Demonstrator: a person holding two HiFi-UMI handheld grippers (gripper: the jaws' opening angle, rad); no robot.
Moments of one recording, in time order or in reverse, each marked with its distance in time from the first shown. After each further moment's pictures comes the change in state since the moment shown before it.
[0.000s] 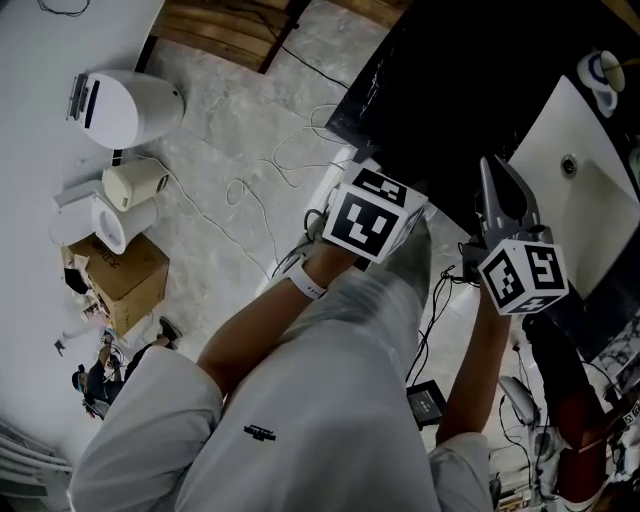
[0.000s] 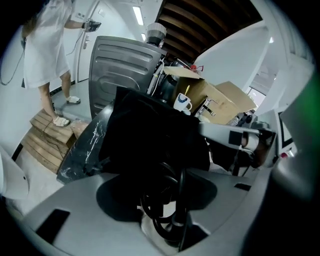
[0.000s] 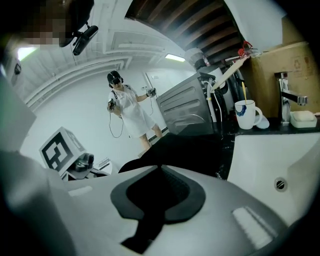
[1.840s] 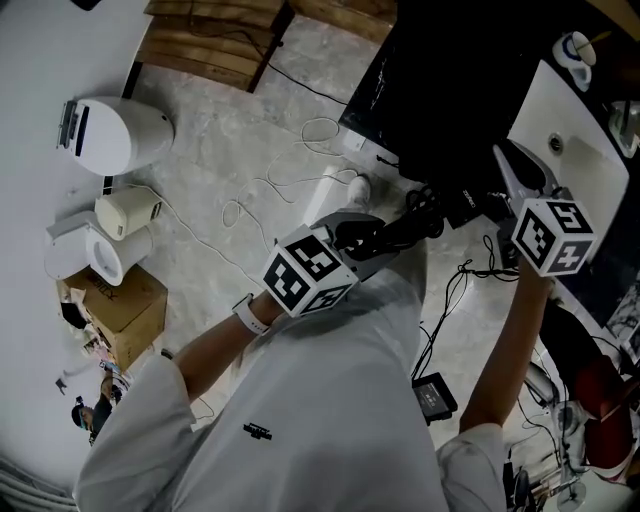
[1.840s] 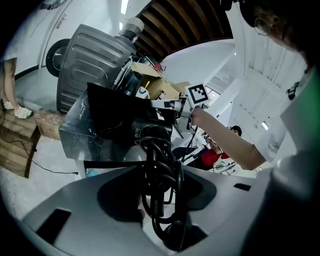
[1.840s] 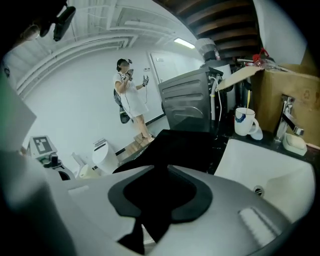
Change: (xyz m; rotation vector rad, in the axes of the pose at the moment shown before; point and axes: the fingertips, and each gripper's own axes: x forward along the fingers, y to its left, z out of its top) left arm -0.123 -0.037 -0.119 0.152 0.066 -0.450; right arm -0.023 0.007 -0.002 -0.118 0.210 -0.076
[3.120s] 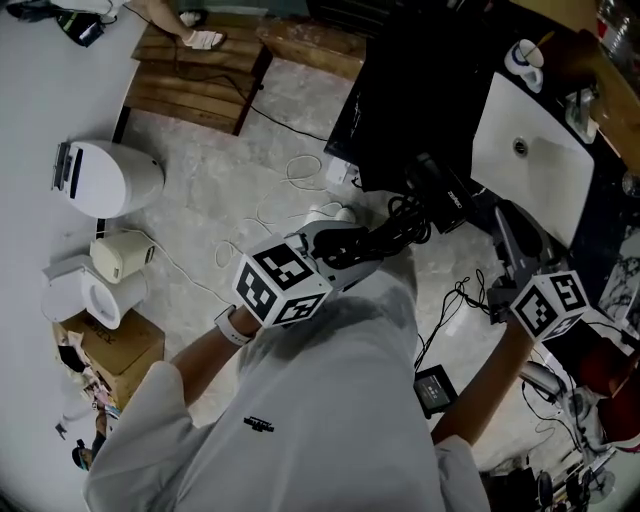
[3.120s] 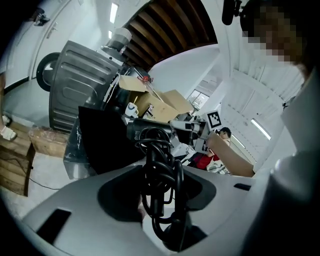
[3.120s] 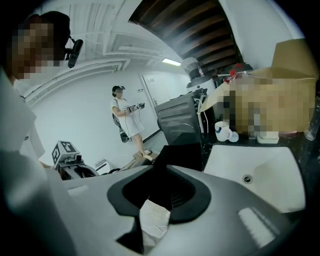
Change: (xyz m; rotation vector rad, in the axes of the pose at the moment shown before) left arm -0.059 -0.033 0.047 0.094 -0.078 -0.064; right arm -0.130 0.040 0.009 0.140 -0.197 -0.032
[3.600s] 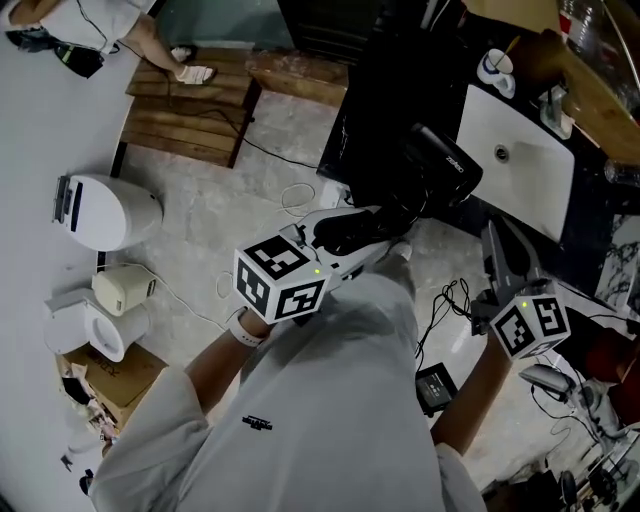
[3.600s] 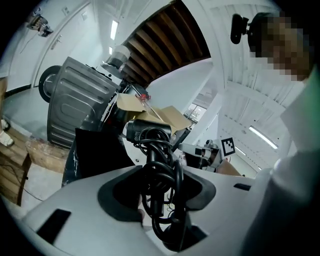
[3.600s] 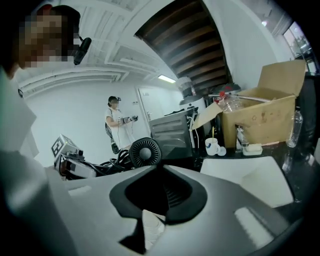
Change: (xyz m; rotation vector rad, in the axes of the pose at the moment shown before) left arm -0.012 -0.010 0.068 0.024 -0.183 -0.011; right arm -0.041 0.027 0.020 -0.028 -0.182 -0.131
